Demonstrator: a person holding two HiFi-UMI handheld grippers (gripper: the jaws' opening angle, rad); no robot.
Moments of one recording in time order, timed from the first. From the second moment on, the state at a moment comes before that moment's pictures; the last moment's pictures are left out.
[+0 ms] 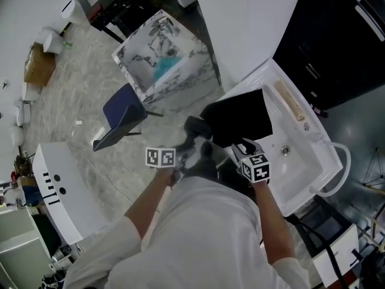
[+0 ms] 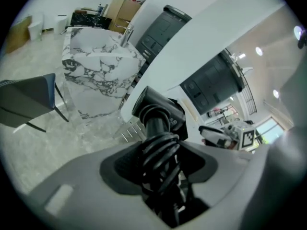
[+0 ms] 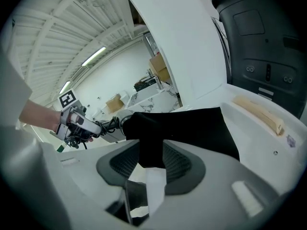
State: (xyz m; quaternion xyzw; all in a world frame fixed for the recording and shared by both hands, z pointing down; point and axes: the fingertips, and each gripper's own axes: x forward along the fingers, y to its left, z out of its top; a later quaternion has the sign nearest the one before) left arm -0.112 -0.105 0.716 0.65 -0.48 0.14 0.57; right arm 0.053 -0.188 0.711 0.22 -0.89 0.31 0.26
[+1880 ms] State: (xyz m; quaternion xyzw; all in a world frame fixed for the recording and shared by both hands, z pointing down) left arm -0.028 -0.065 0.604 0.81 -0.31 0.07 0.49; right arm 0.136 -0.027 0.593 0.47 -0.82 0.32 0.11
